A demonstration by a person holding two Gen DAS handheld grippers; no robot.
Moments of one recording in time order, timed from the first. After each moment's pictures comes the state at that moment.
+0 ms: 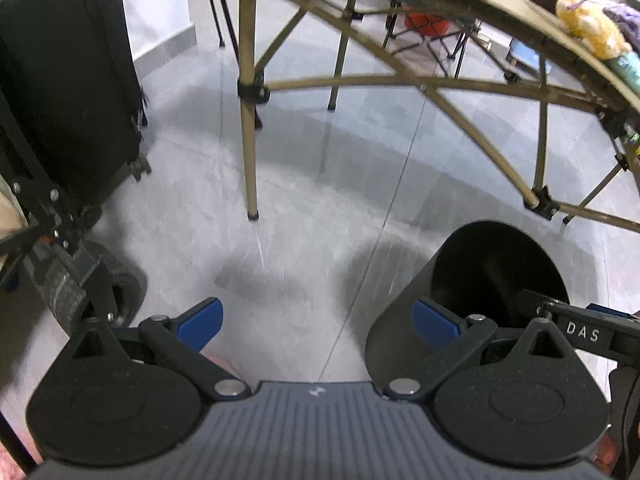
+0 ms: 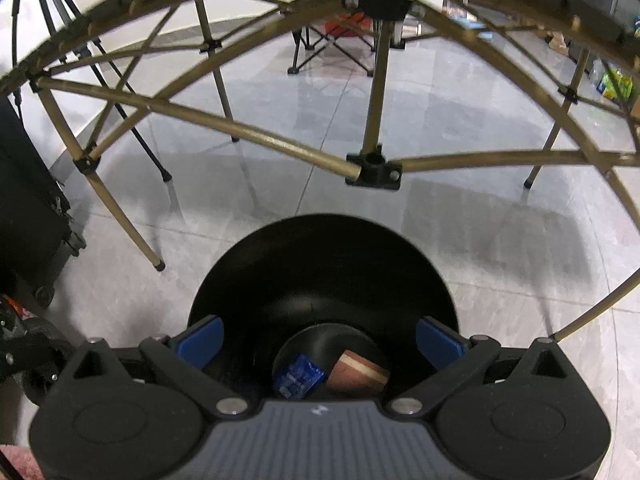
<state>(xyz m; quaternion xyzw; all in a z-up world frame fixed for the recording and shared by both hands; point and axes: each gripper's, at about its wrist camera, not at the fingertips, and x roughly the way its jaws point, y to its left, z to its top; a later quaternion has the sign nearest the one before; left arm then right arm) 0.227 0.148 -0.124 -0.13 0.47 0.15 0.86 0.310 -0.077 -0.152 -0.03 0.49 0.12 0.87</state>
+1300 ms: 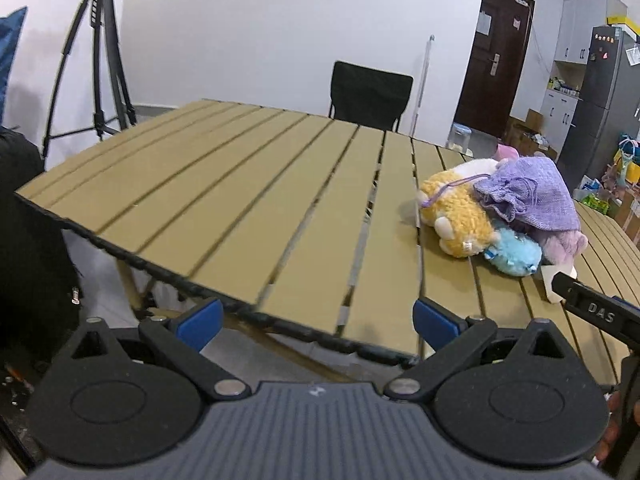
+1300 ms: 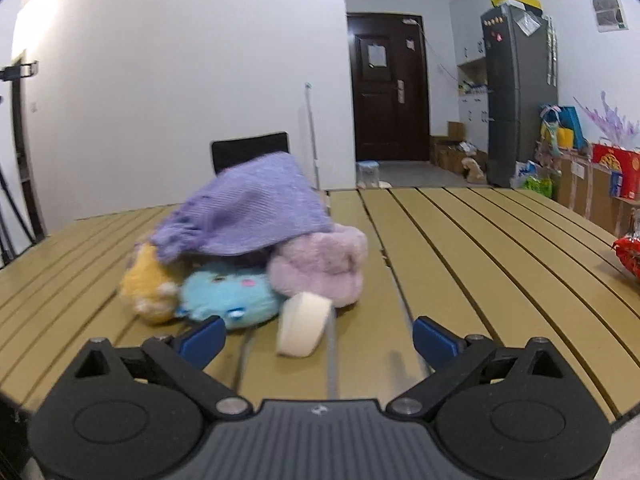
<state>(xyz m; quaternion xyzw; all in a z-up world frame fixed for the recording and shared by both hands) 0.346 0.064 0.009 -0.10 0.30 0.11 0.94 0.416 -0.197 -0.012 0.04 0.23 0.02 0.97</state>
